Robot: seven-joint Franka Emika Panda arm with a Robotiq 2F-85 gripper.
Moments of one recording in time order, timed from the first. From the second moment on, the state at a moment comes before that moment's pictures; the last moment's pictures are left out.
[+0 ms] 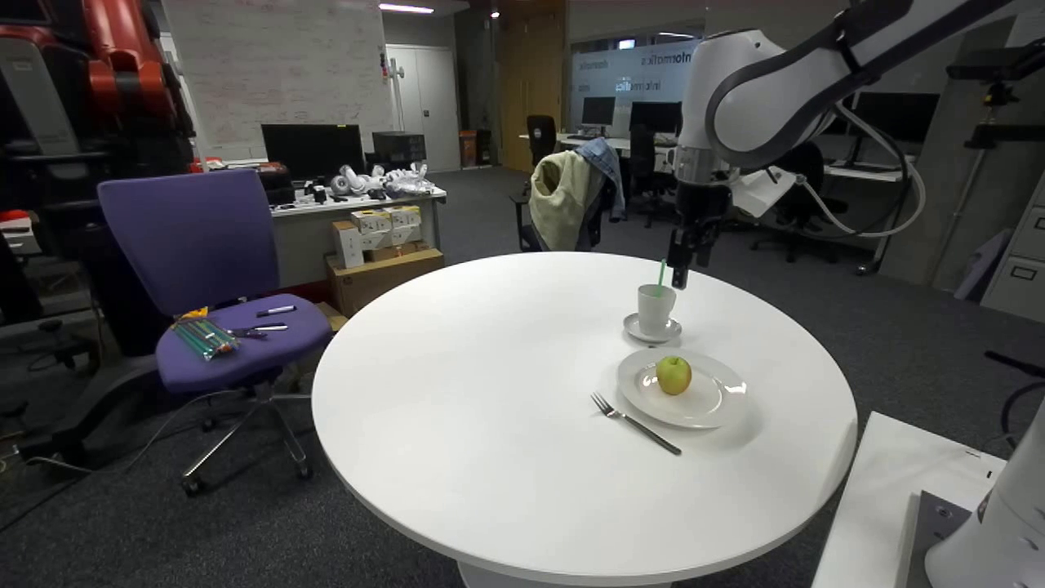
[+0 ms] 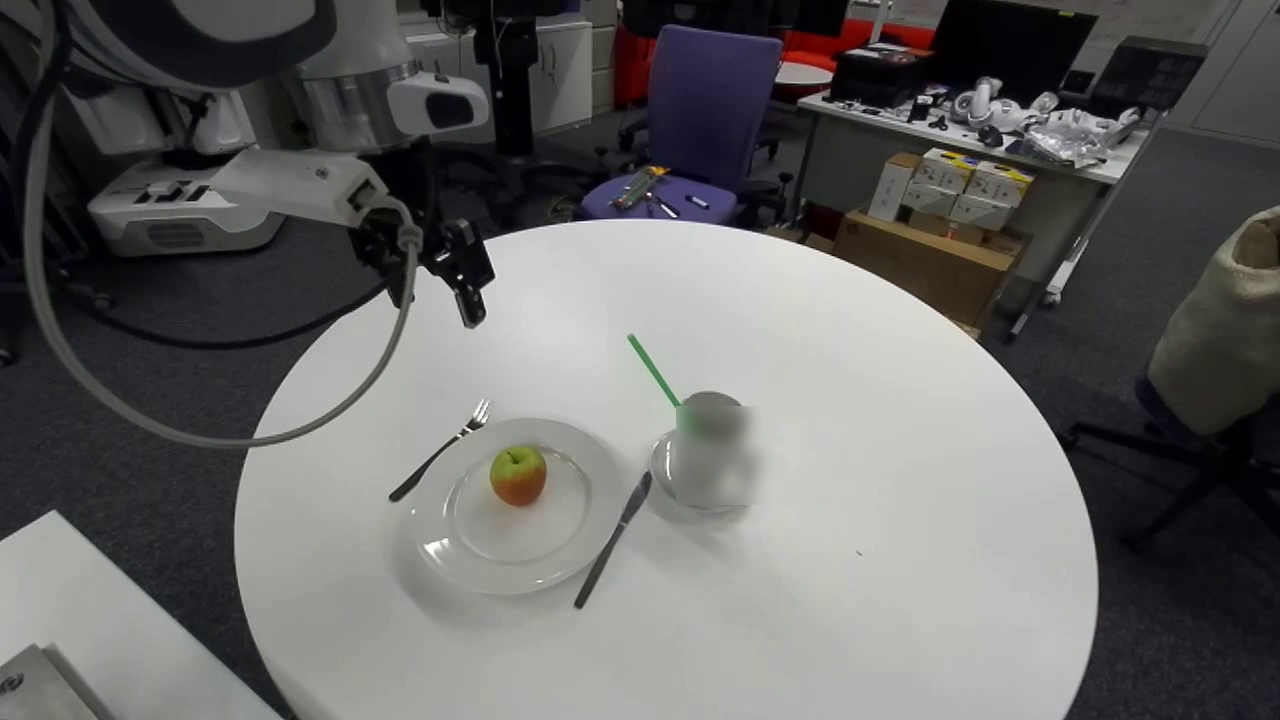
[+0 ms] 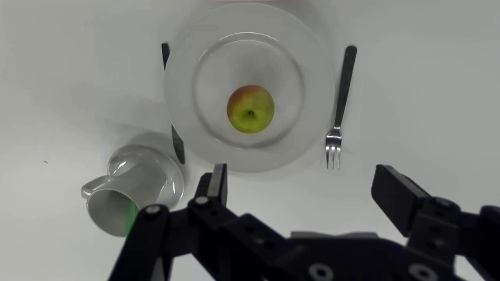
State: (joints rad) arm -0.09 -0.28 -0.06 -2.49 -0.16 2.27 -0.10
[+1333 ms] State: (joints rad) arm -0.10 0.20 -0.09 -2.39 -0.22 2.54 -0.15
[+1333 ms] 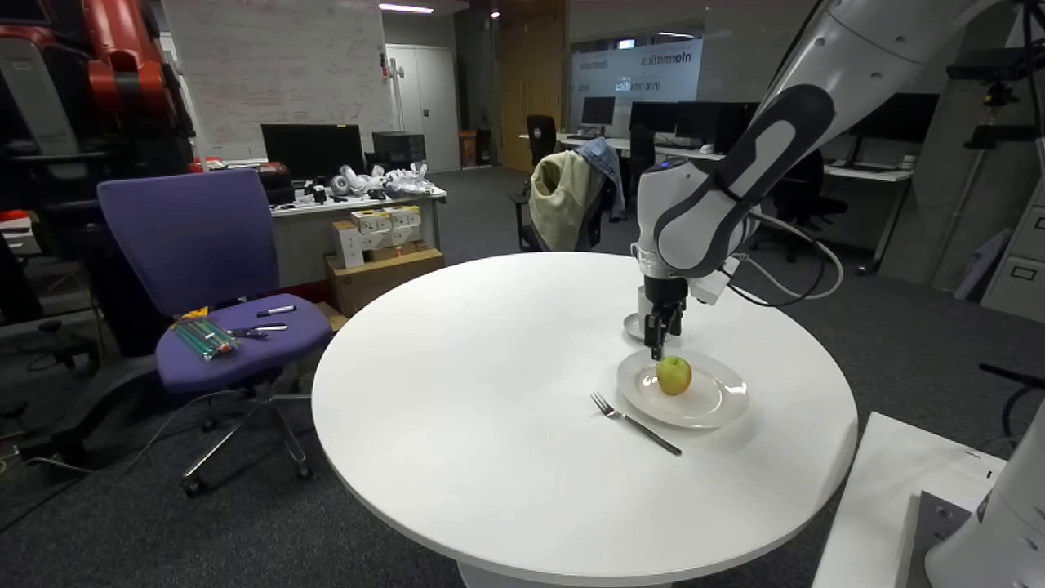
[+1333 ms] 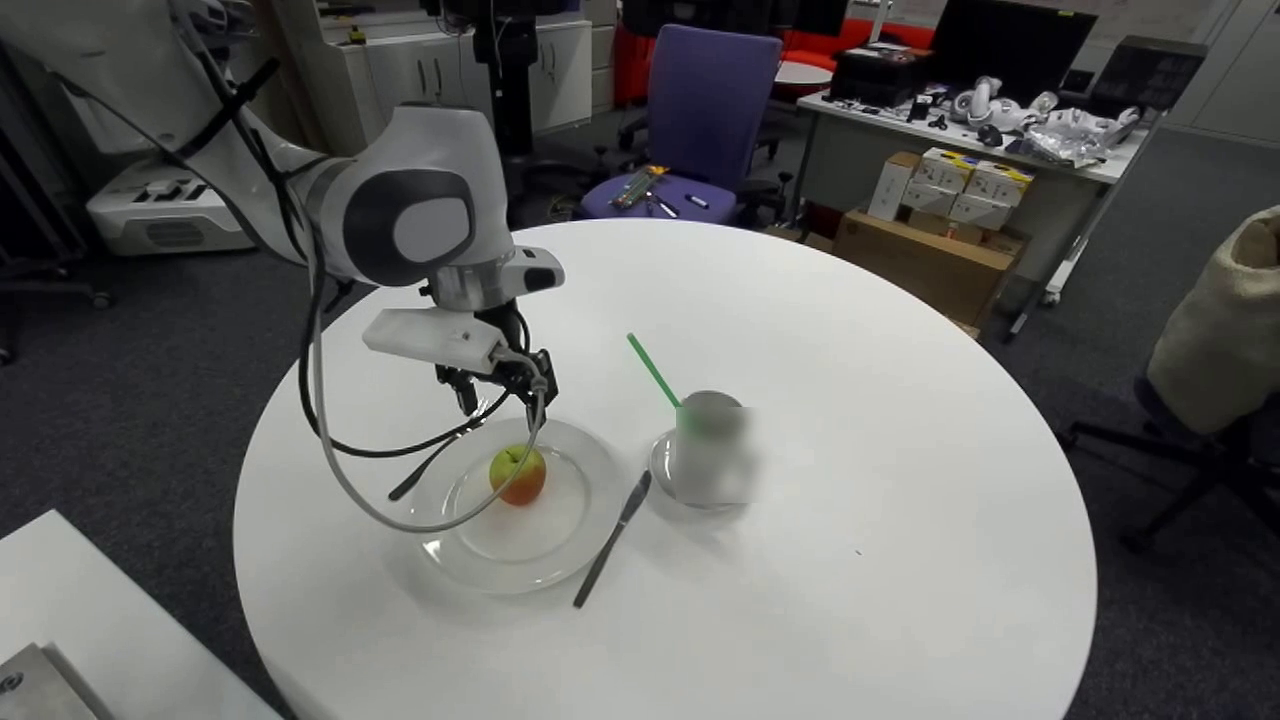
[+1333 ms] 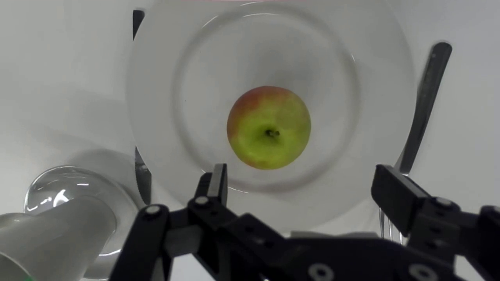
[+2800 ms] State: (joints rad) arm -0.11 0.33 -0.14 -2.36 -0.20 2.54 -0.15
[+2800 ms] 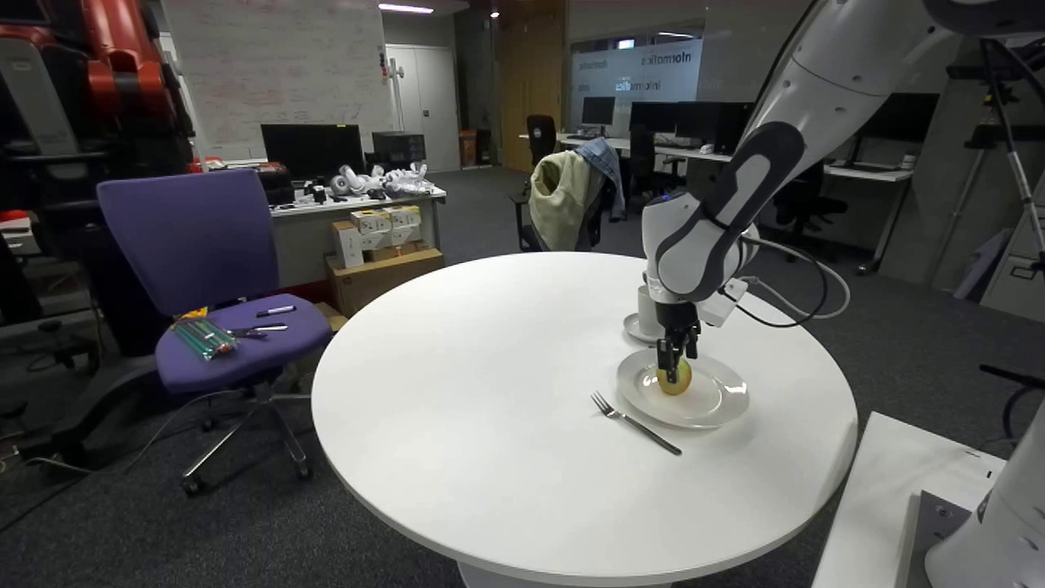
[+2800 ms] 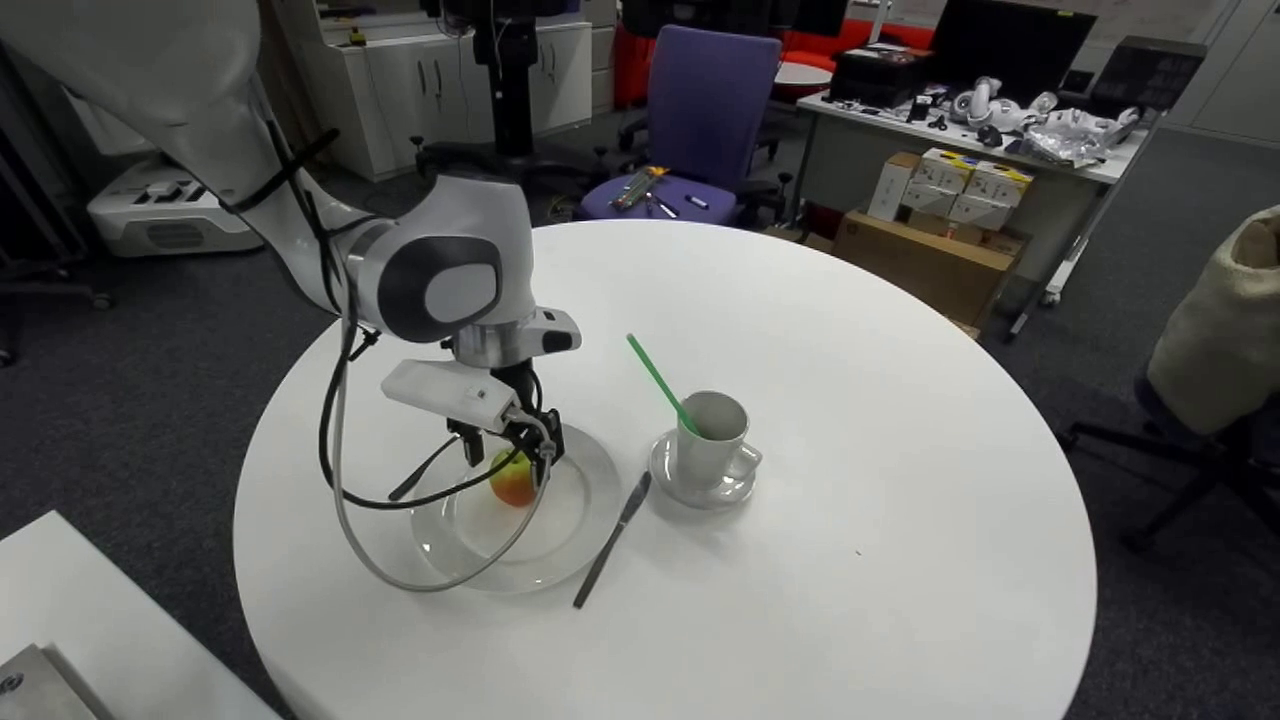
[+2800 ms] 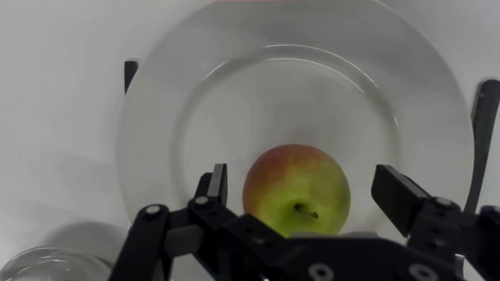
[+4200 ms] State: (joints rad) arm -0.11 0.52 -0.09 -2.19 -0.16 2.54 -0.15
